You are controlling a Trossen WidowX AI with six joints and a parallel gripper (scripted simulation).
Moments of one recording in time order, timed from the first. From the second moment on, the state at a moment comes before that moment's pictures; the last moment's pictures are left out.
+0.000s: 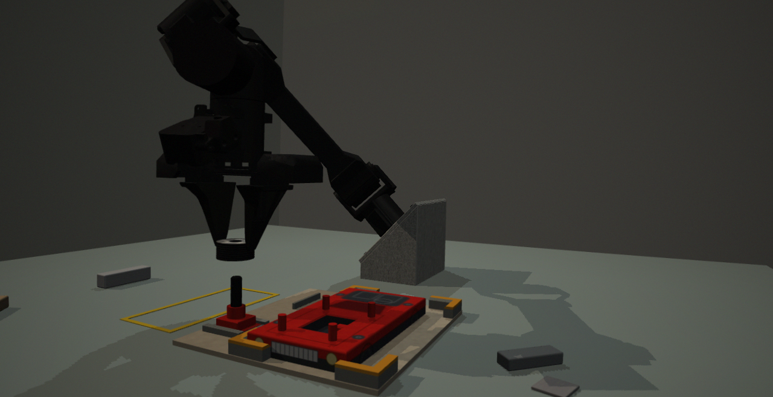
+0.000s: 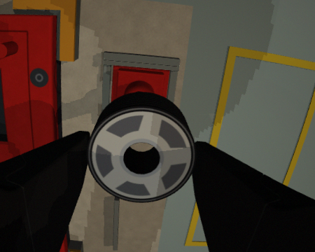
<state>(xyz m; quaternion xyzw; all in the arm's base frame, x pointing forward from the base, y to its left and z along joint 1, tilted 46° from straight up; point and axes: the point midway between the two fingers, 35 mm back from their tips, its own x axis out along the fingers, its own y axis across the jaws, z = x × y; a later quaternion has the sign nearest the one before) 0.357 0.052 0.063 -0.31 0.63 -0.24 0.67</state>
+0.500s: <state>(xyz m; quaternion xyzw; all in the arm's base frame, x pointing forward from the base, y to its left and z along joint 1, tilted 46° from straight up) 0.348 0.044 0.090 -0.30 0.63 -0.24 0.67</state>
